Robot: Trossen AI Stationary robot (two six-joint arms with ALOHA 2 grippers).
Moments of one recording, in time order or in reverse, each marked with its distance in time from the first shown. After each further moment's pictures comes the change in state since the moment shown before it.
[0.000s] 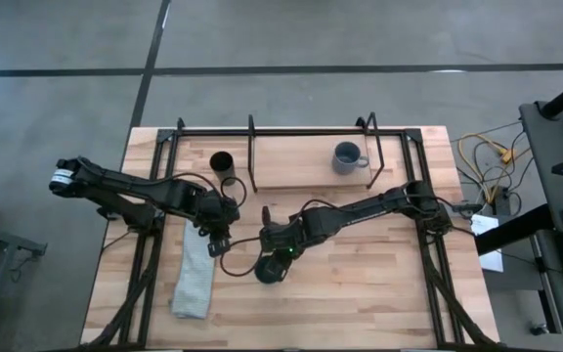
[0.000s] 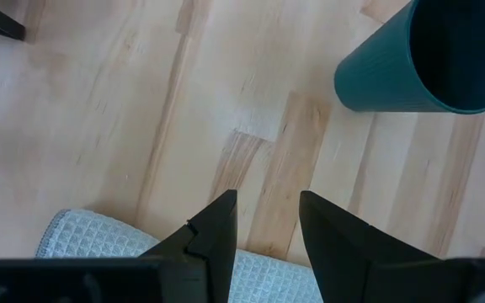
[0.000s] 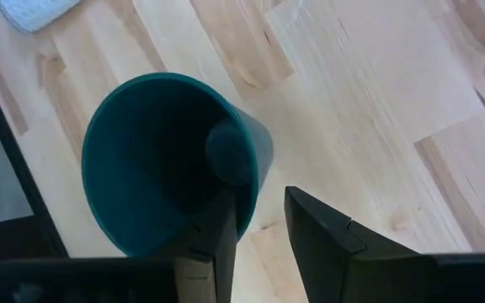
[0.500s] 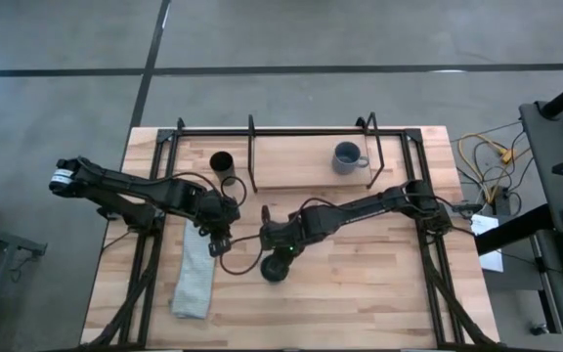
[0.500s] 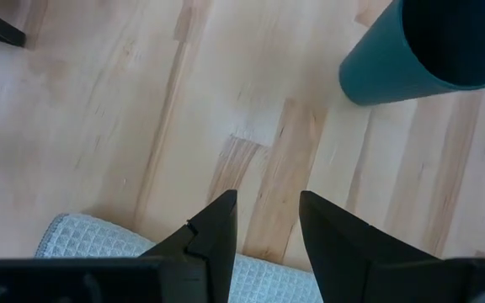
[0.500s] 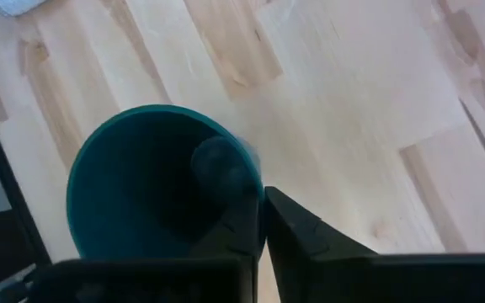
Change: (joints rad) left arm 0.000 0.000 0.009 0.005 0.000 -0.004; right arm -0.015 0.000 -0.007 -0.009 0.000 -0.065
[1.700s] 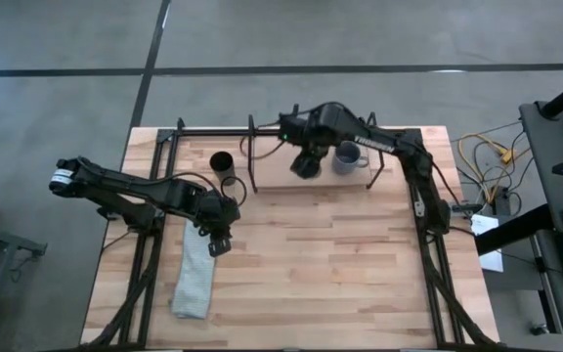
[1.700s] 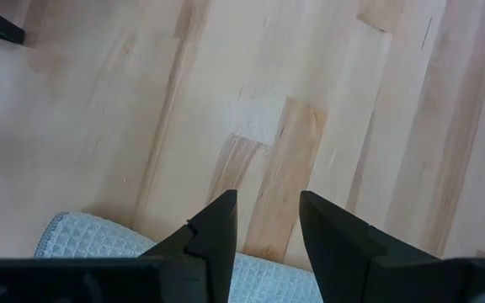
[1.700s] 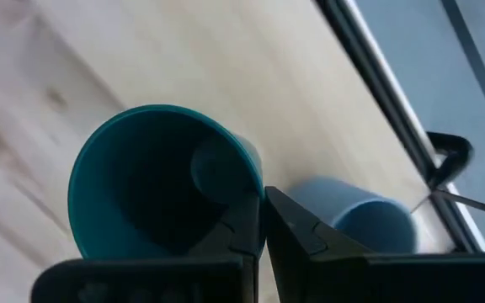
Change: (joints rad) left arm 0.000 0.000 -0.003 -0.001 0.000 -0.002; right arm -0.488 -0.013 0.437 -0.706 0.332 -0.389
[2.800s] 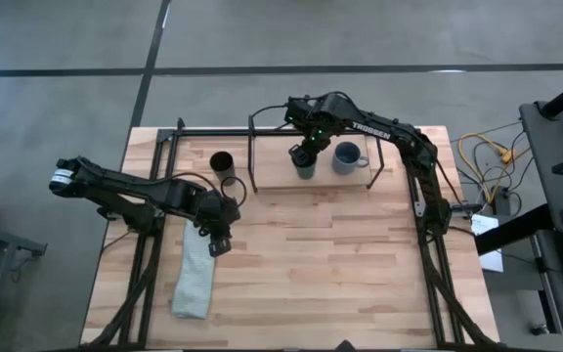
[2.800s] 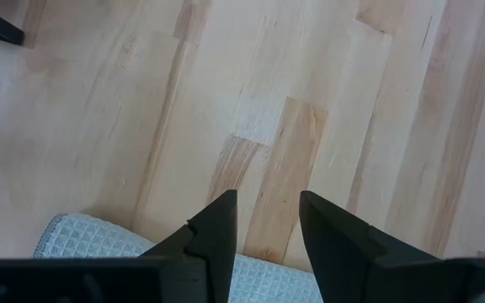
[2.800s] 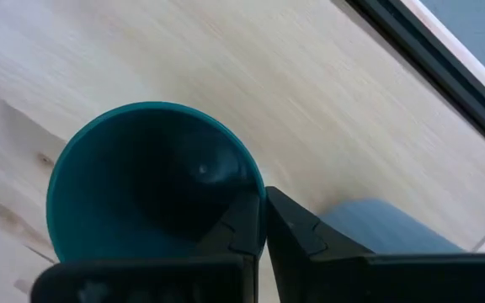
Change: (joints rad) left arm 0.000 0.000 -0.004 0.007 0.000 0.000; right arm -0.171 0.000 -0.200 0.213 -0.176 0.096
